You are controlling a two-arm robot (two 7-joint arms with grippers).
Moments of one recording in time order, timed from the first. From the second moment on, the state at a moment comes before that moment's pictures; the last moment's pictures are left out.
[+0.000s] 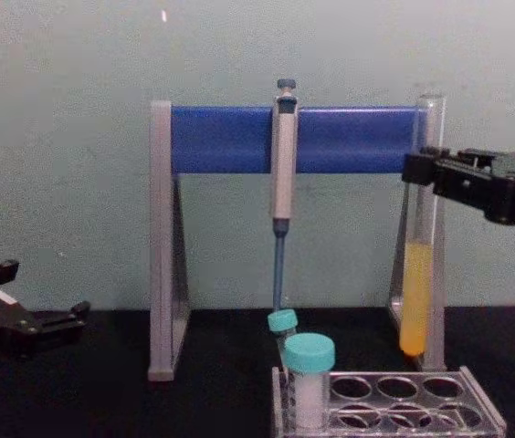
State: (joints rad) left arm -0.20 0.60 0.45 -1.41 -0.25 -0.12 0.03; right arm 0.28 0.59 -0.40 -1.59 0.62 -0.05 0.60
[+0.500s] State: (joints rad) left arm -0.20 0.60 0.45 -1.41 -0.25 -0.12 0.03; right arm 0.28 0.56 -0.41 -1.53 0.60 -0.10 0.63
